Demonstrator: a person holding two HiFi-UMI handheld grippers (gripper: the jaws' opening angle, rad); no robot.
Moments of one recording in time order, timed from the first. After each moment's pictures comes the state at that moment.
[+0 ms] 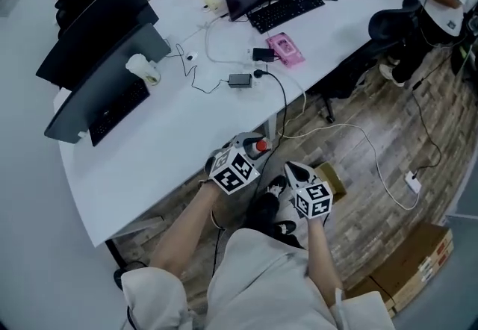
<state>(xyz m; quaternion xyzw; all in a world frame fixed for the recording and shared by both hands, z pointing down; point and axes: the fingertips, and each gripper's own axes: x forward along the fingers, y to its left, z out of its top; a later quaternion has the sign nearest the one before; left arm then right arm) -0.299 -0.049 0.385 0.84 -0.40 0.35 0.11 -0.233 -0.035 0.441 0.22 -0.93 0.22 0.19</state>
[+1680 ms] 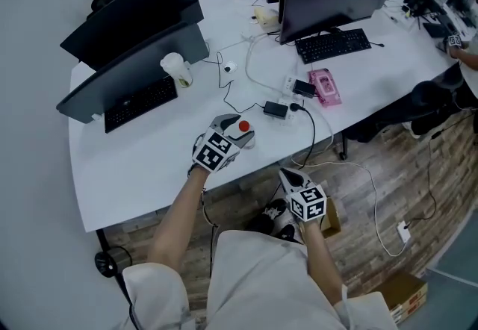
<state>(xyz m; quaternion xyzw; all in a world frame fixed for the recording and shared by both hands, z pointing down) -0.534 -0.115 0.345 0.76 -0.57 0.27 0.17 -0.381 -0.080 0.431 0.09 -0.95 0.19 0.23</state>
